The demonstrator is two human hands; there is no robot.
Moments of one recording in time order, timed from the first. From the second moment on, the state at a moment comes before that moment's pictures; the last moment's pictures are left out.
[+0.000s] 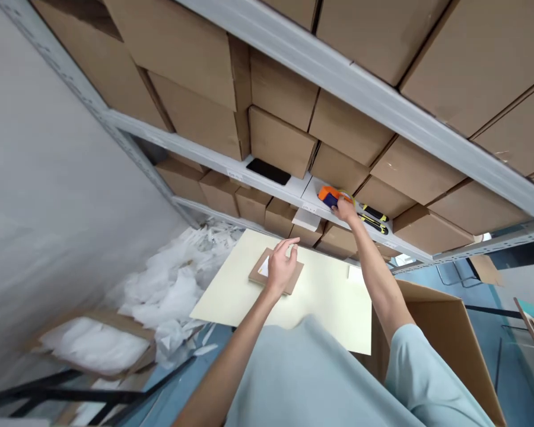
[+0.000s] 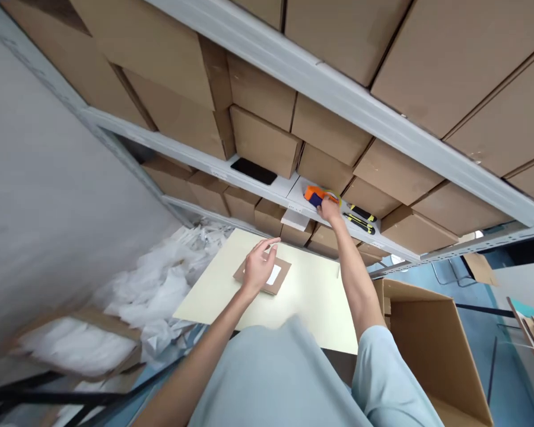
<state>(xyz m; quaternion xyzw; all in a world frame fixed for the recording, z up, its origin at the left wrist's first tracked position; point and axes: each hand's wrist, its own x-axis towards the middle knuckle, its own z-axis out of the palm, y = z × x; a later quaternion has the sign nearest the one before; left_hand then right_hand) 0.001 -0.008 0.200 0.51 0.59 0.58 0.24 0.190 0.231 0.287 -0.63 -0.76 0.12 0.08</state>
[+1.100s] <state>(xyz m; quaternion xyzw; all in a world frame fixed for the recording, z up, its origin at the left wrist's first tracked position) 0.058 -0.184 0.145 0.47 0.68 0.49 0.27 0.300 -0.110 0.098 -0.37 -0.75 0.54 0.10</state>
